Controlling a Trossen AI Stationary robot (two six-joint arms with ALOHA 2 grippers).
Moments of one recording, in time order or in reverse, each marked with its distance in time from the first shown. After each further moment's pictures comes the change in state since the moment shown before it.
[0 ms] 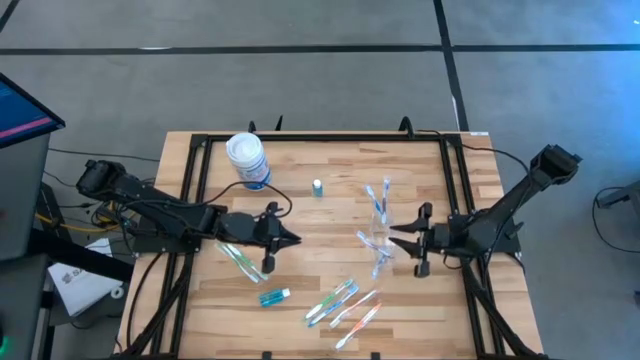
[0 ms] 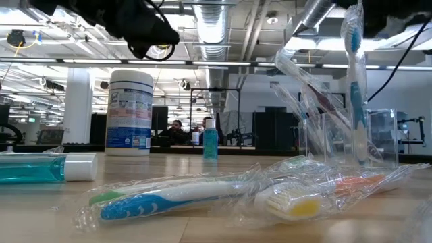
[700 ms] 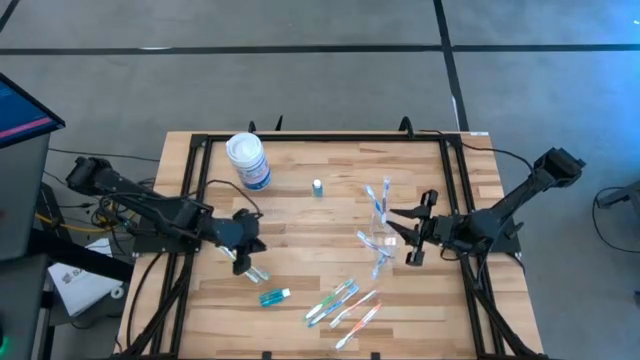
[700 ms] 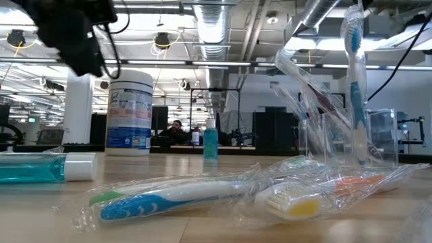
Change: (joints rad) left arm -0.071 -0.221 0.000 -0.646 0.095 -0.390; right arm -0.090 0.026 0.112 0.079 -0.001 -0.252
